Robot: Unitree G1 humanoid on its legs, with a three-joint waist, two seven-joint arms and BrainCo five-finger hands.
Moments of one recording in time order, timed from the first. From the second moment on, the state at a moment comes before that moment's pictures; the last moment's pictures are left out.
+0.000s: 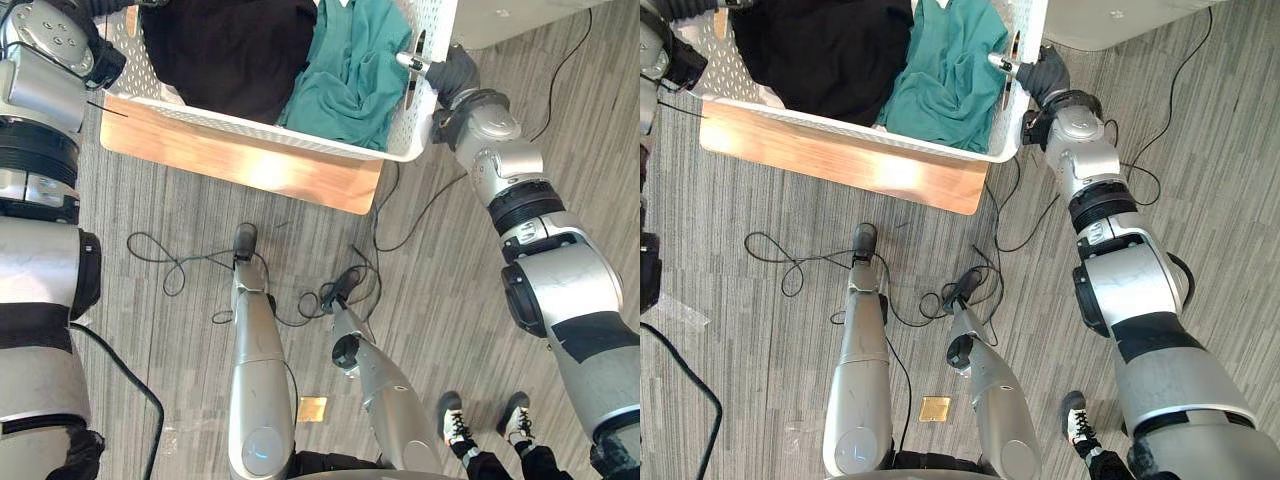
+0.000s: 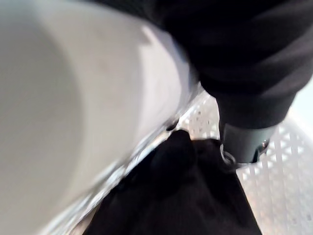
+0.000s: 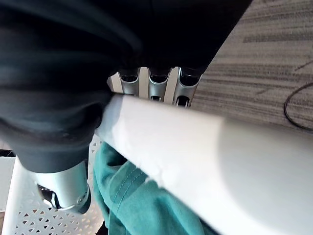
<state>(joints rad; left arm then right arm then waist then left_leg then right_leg) -1.48 0.84 -0.37 0.98 0.25 0.07 -0.05 -1.35 -0.39 0.23 1.01 0.46 0.05 0.02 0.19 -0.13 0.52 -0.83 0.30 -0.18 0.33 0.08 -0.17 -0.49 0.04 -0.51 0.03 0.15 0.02</state>
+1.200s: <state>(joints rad) 0.17 0.14 0.09 -0.28 0.01 0.01 0.15 -0.04 -0.15 -0.10 -0.03 0.42 0.05 -0.05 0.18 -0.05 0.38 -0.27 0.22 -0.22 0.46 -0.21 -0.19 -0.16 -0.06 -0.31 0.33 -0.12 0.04</state>
